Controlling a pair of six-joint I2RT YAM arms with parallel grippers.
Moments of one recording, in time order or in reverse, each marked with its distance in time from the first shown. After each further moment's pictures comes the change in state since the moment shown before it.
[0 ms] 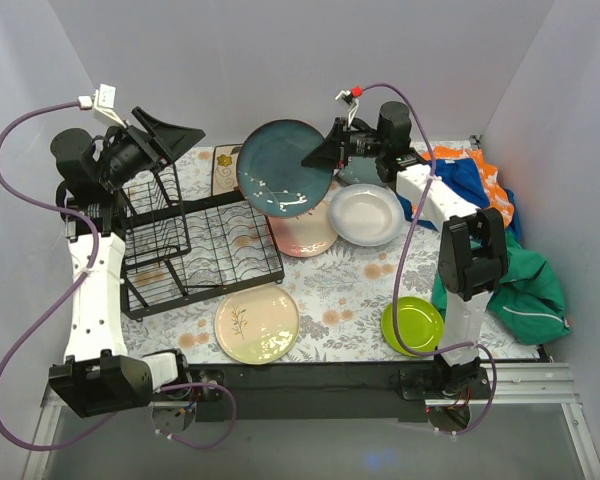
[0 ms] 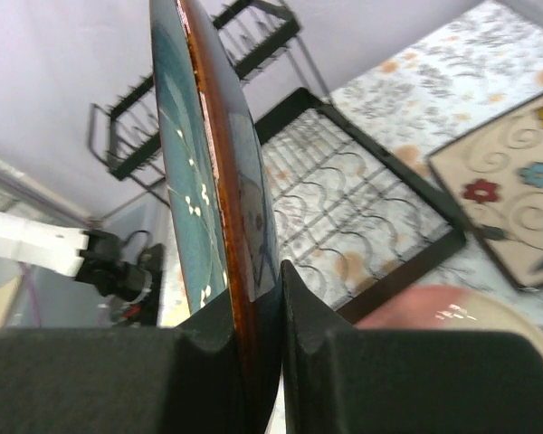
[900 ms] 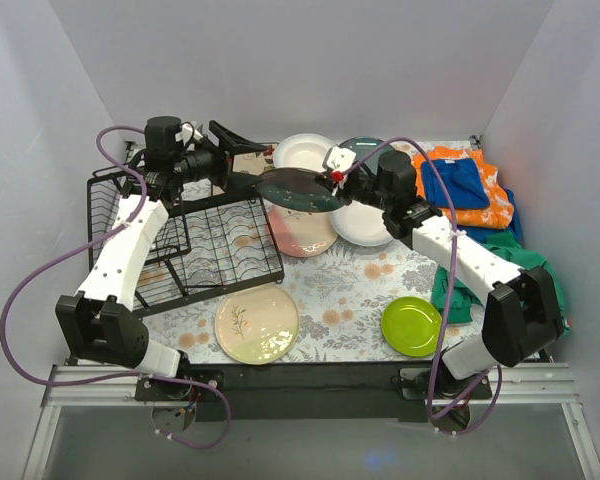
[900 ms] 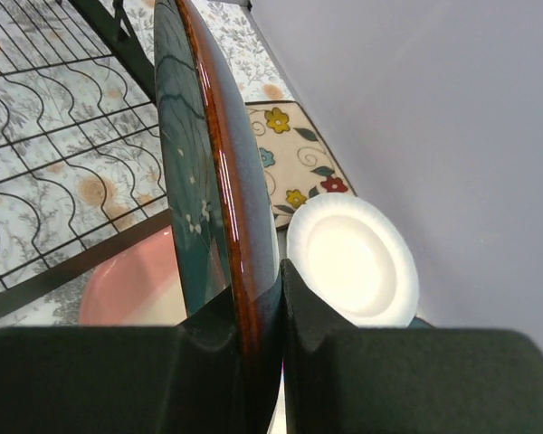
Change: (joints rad) left arm -0.332 0.272 0.121 -0.376 -0.125 -0.573; right arm 0.150 -0.477 -0.486 -0.164 0.616 -1.078
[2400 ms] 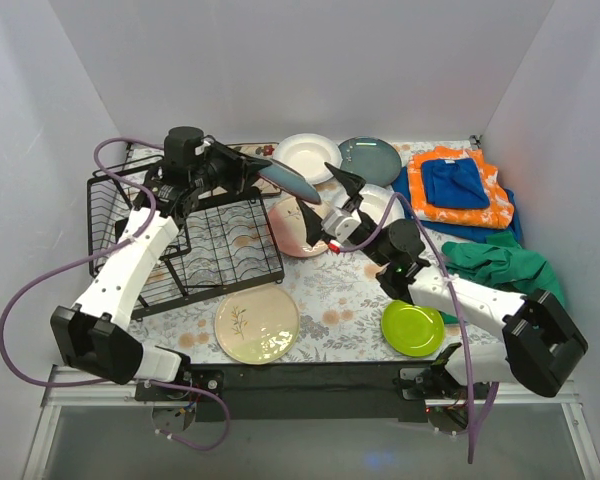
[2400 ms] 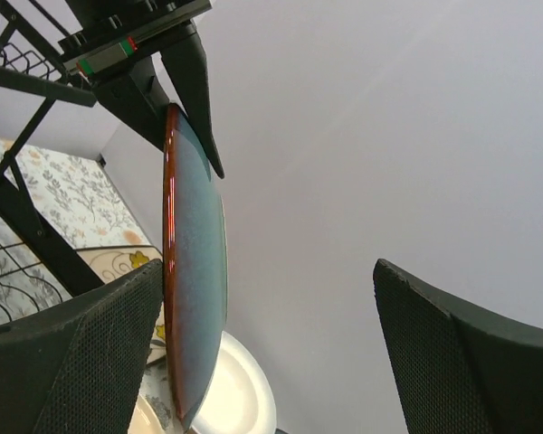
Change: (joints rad) left arm -0.143 -0.068 -0.061 -0.006 -0.409 -0.059; right arm 0.278 -0.182 -0.422 0.771 0.369 -0.264
